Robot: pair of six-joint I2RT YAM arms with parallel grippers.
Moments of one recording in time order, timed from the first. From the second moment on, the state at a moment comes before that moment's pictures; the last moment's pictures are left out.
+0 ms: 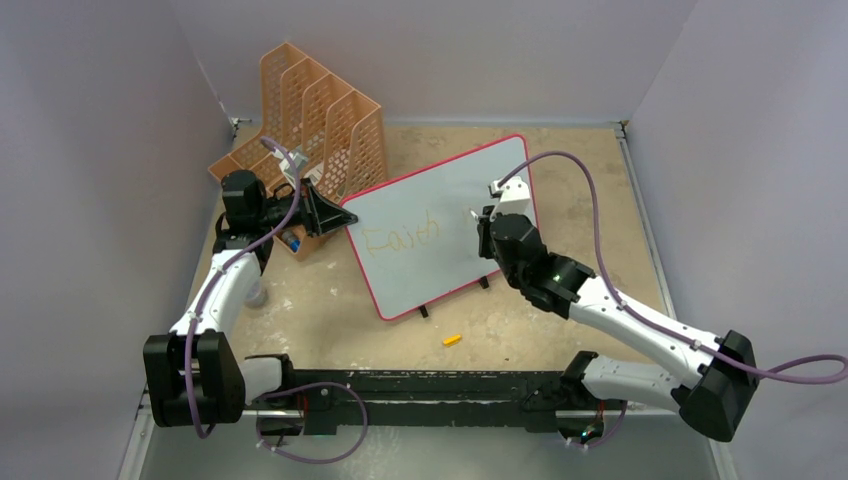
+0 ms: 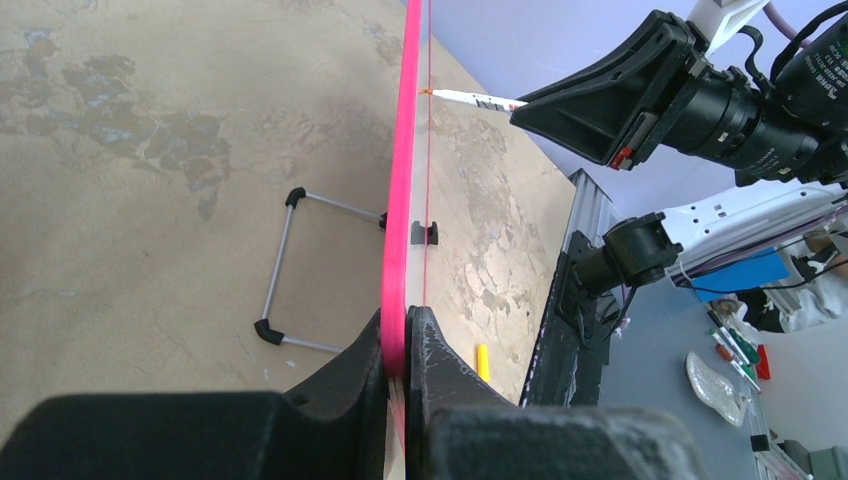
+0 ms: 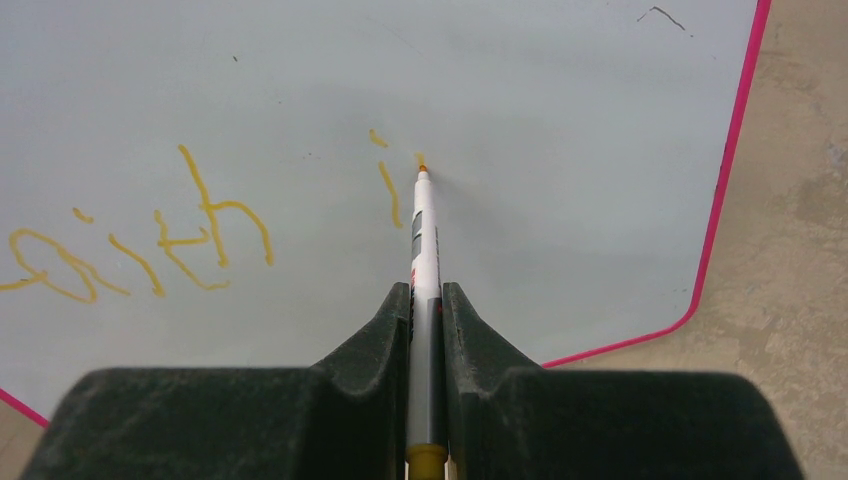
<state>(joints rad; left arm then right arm) 0.07 1.20 0.78 0.16 1.20 -0.36 0.84 1.07 0.85 -0.21 0.55 0.35</state>
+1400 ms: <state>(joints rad) 0.07 1.20 0.78 0.16 1.20 -0.35 0.82 1.07 0.88 -0.24 0.55 0.37</state>
